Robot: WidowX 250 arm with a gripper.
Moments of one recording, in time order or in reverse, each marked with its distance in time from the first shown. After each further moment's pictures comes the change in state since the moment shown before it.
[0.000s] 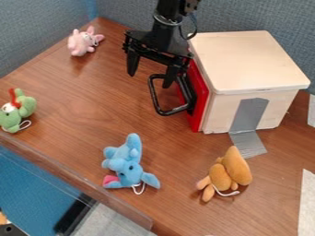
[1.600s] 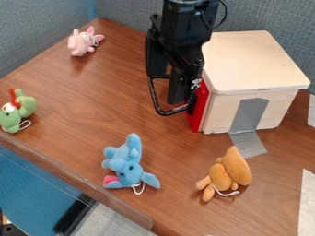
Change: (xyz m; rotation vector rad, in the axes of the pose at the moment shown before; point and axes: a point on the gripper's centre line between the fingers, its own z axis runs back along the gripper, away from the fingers) arm -0.088 -0.031 0.086 -0.210 -0.006 -0.879
